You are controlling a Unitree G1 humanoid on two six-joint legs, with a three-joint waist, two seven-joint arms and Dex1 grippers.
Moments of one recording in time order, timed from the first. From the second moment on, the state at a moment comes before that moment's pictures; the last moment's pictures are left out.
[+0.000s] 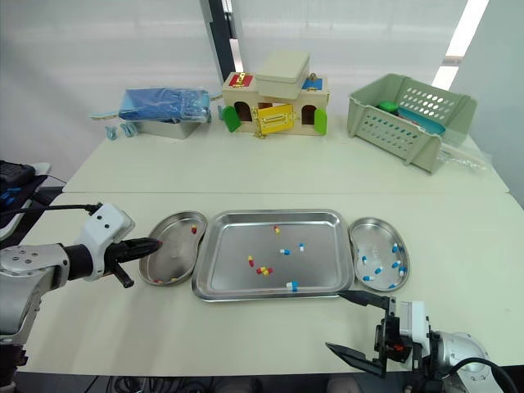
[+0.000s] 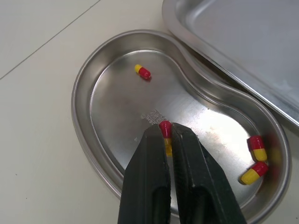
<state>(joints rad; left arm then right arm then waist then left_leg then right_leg) -0.17 0.93 0.23 -0.11 -0.23 0.60 -0.93 0.30 -0.54 -0.02 -0.30 0.55 -0.17 1.22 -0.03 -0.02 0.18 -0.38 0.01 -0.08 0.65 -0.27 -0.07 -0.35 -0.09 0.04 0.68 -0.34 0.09</state>
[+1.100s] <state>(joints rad) 0.01 0.97 0.45 -0.01 -0.32 0.55 -0.96 0.28 -0.68 -0.28 -0.23 0.64 -0.10 1.21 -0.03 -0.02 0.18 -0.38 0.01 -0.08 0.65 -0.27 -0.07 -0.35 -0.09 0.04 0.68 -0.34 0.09</state>
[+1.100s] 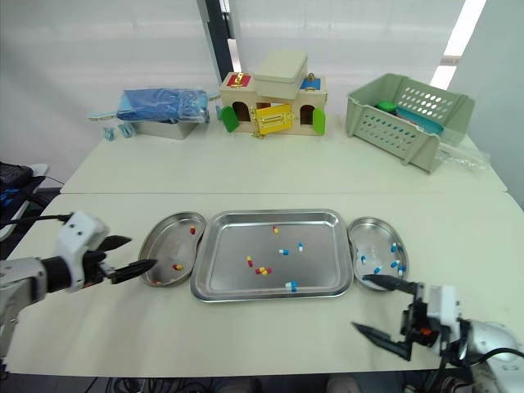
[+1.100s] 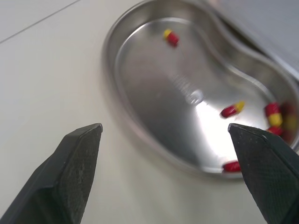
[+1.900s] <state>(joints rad) 0.19 1.06 0.70 0.28 -0.29 0.39 -1.01 0.09 -0.76 -0.41 0.24 0.57 -0.16 1.33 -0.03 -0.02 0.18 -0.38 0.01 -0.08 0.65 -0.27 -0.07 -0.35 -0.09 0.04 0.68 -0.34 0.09</state>
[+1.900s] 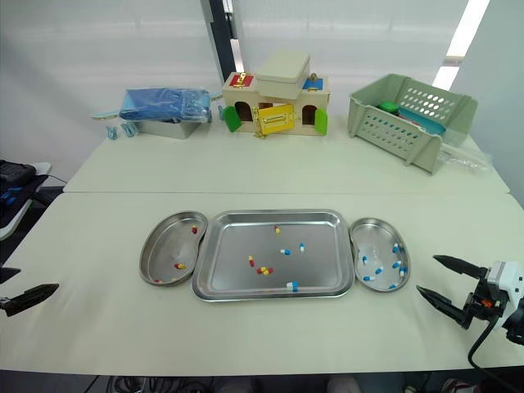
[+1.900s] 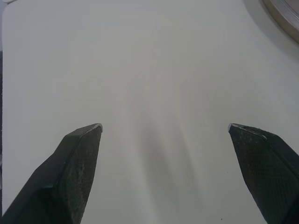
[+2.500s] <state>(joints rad) 0.09 1.05 0.57 0.12 -0.32 0.41 -1.02 0.29 -0.69 -0.40 -0.07 0.60 -0.09 1.28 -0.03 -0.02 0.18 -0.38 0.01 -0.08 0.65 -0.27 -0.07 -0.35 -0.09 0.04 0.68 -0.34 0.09</state>
